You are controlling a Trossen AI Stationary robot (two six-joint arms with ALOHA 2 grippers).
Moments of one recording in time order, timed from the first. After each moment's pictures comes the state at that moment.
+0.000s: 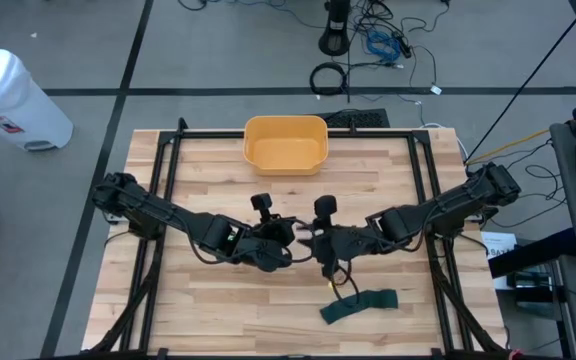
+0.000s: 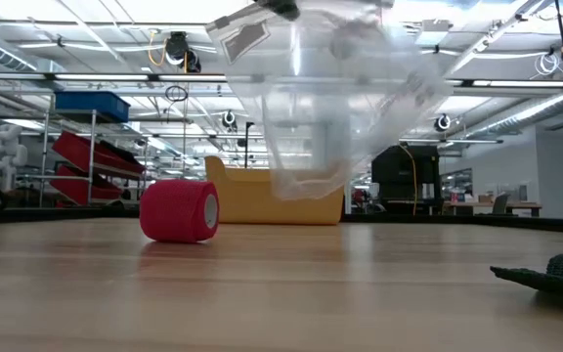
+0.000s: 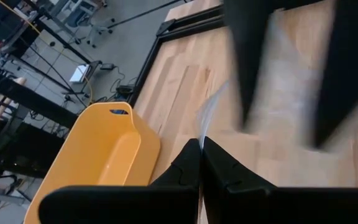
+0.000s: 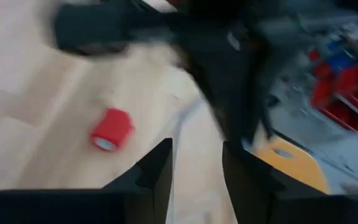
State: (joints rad) left arm -0.36 1.69 1.48 -0.57 -0.84 -0.06; right arm 0.36 1.53 1.30 -0.36 0.56 -0.28
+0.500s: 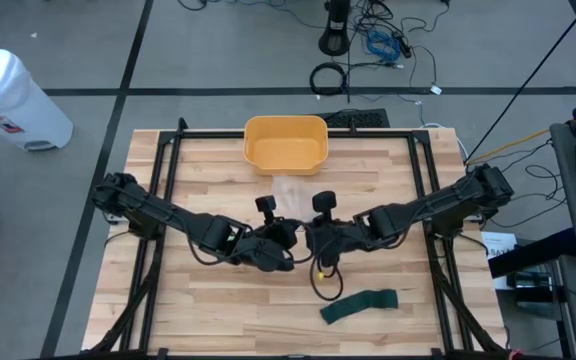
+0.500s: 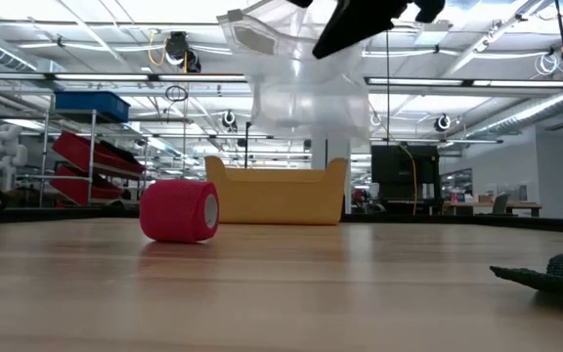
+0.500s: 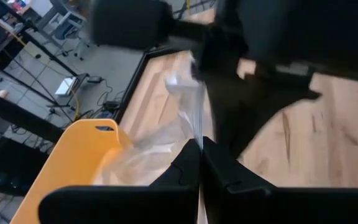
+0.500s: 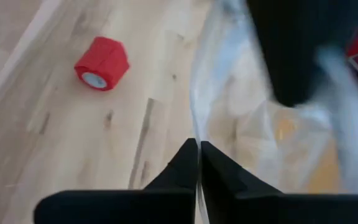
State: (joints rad) left arm -0.37 1.69 1.48 -0.48 -0.79 -0.01; right arm 0.32 1.60 1.30 -0.53 0.56 -0.25
